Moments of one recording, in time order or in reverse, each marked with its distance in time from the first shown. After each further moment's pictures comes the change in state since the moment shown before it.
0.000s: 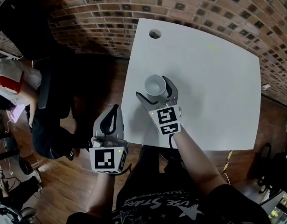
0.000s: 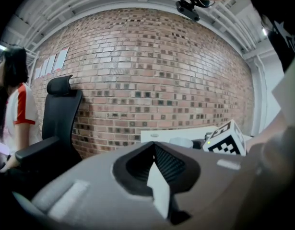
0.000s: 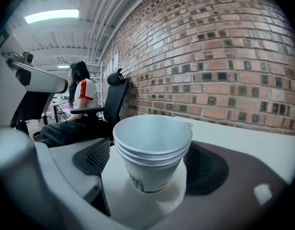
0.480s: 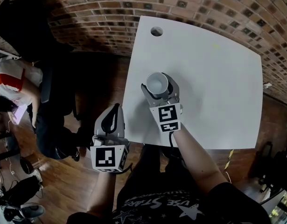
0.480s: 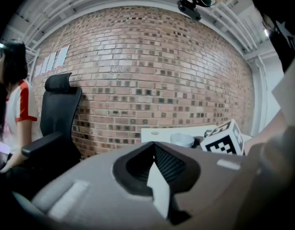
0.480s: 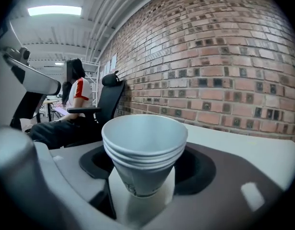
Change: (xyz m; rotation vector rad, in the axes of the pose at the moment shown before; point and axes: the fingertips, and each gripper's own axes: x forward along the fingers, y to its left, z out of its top) left arm 0.002 0.005 -0.009 -0.018 0.022 0.003; right arm 0.005 -0.011 0.006 -0.029 -0.049 -0.073
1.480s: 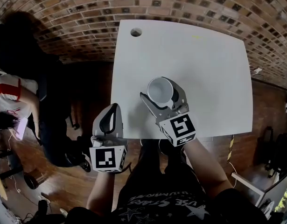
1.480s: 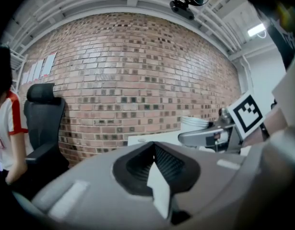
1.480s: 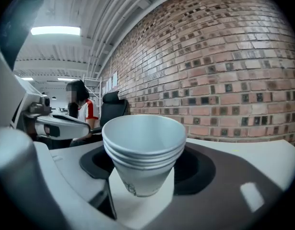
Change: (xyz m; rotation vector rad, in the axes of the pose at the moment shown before) left arm -0.009 -0.049 0.021 0.092 -0.090 -0.123; right arm -0.108 -0.014 0.060 0.062 -0.127 0.040
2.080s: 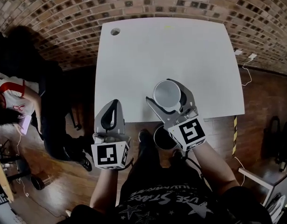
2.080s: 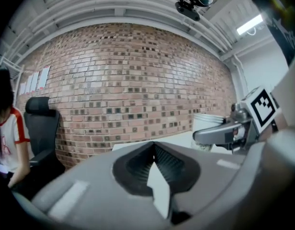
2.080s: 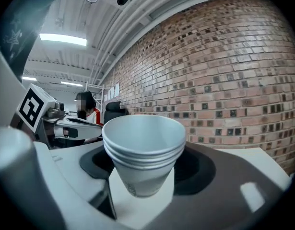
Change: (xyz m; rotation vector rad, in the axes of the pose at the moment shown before) left arm -0.036 -0.130 0.033 0.049 -0.054 -0.010; right arm -0.166 -0.031 0.025 -0.019 -0.076 -0.007
